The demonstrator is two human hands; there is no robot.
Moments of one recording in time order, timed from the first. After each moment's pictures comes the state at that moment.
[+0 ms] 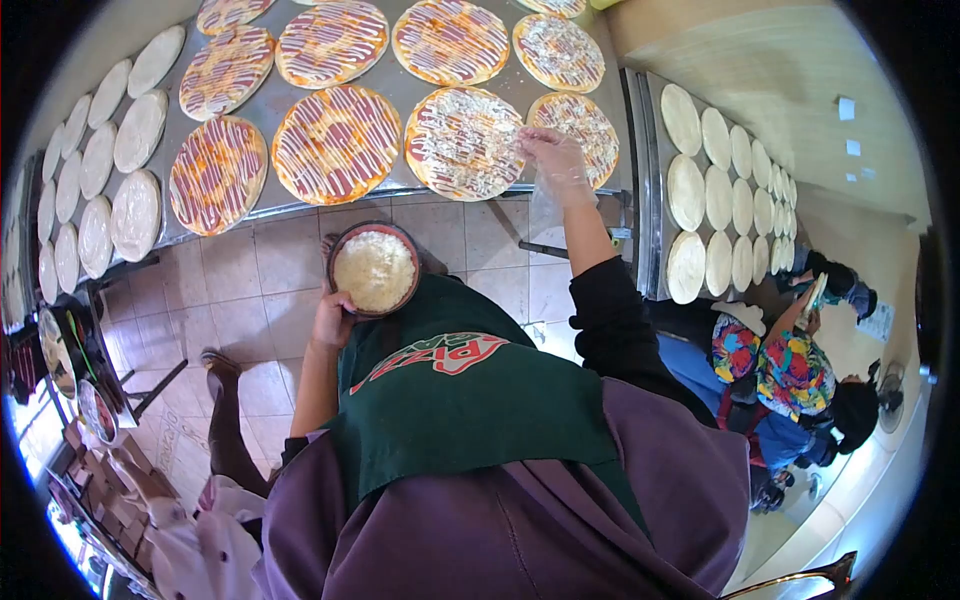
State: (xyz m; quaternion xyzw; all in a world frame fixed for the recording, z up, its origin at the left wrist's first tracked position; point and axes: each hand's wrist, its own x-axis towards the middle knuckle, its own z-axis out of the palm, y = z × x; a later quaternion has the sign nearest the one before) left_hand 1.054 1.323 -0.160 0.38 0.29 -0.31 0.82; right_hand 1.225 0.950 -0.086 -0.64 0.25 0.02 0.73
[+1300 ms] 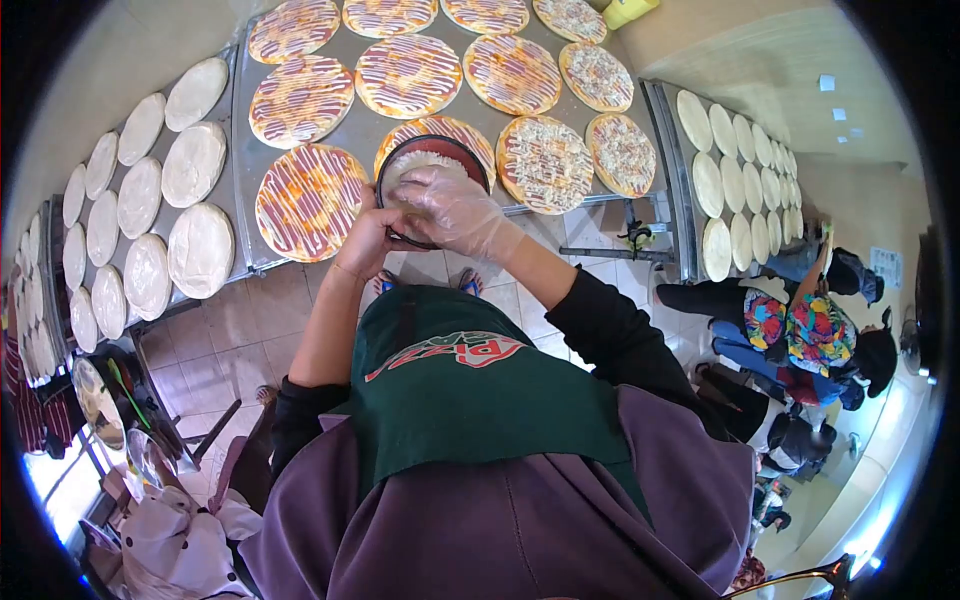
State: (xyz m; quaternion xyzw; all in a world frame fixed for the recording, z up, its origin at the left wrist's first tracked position) left_hand 1.236 1.418 -0.031 0.48 0.11 -0.37 0.79; right_hand 1.228 1.250 -0.010 -0.91 -0.28 -0.06 0.30
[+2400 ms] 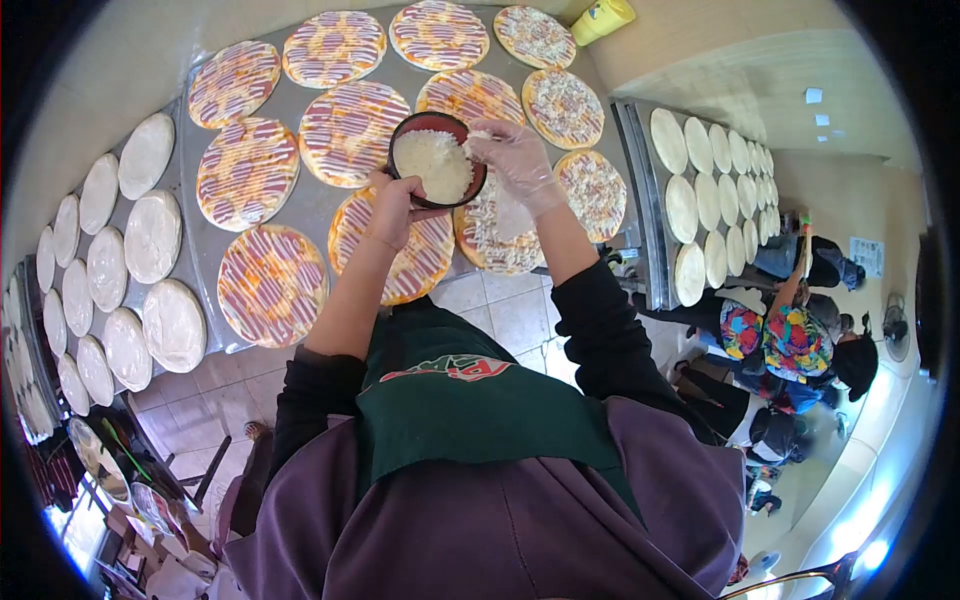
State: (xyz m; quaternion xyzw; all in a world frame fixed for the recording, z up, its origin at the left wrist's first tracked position) left_hand 1.366 1.274 -0.058 0.45 0.17 -0.32 0.82; right_hand 1.359 1.085 -0.023 -0.70 0.13 0.01 0.70
